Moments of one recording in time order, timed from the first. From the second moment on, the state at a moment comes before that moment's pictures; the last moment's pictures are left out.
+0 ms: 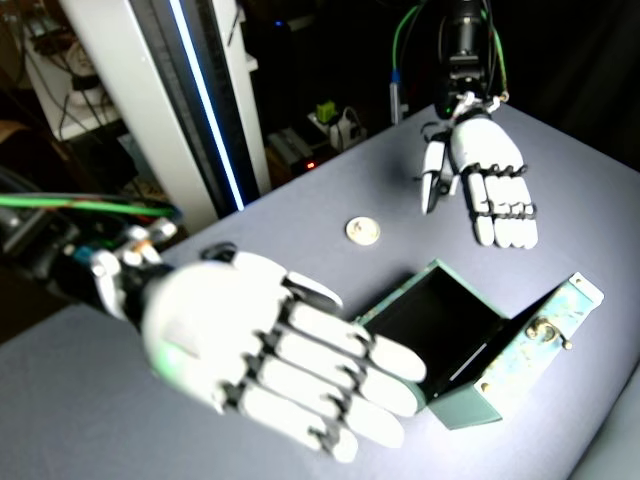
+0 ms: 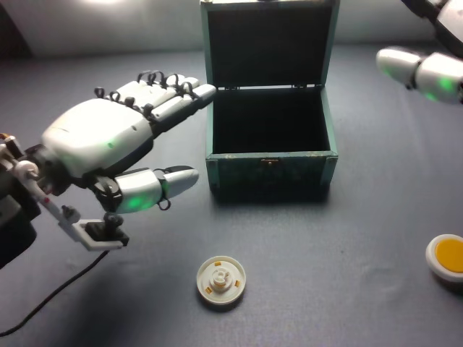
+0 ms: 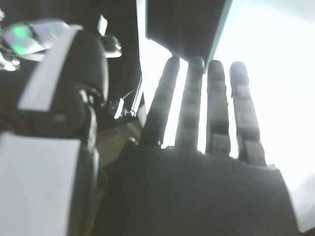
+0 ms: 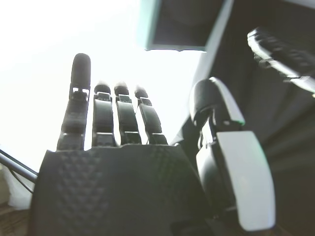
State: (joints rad) left arm 0.74 -1.12 1.23 -0.01 -0.90 0.77; right arm -0.56 -1.04 1.22 0.33 0.82 -1.05
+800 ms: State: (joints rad) left arm 0.68 -1.21 1.31 0.03 -0.84 0.72; right arm -0.37 -1.24 1.46 0.34 0.49 -1.05
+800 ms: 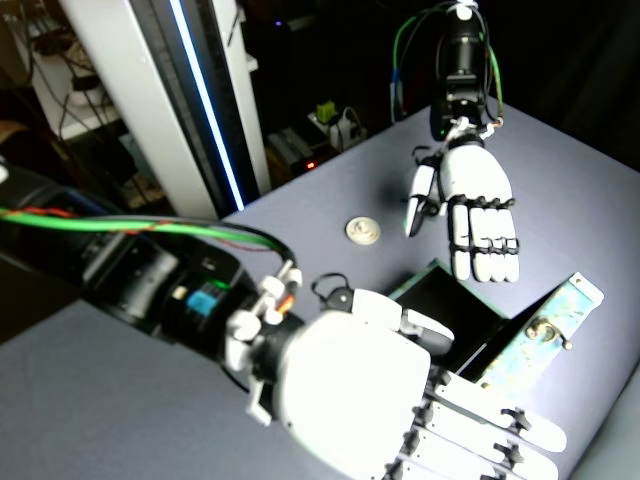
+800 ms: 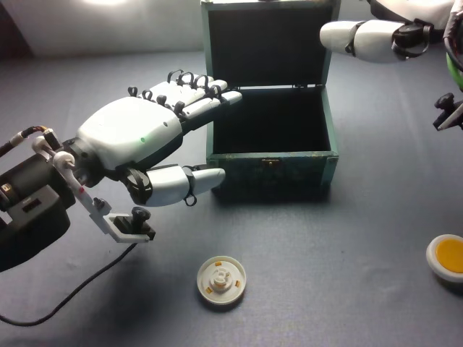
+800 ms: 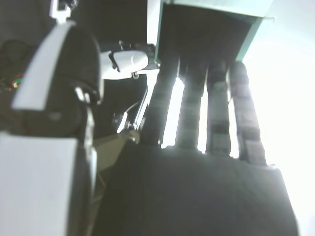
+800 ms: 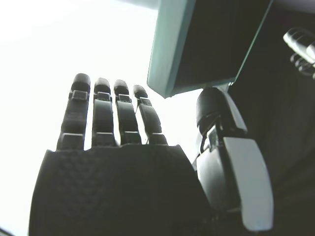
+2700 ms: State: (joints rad) left arm 0.81 -1.15 1.24 -0.06 -0.98 0.69; right arm -0.63 -0.97 1.05 0.10 1.06 -0.92
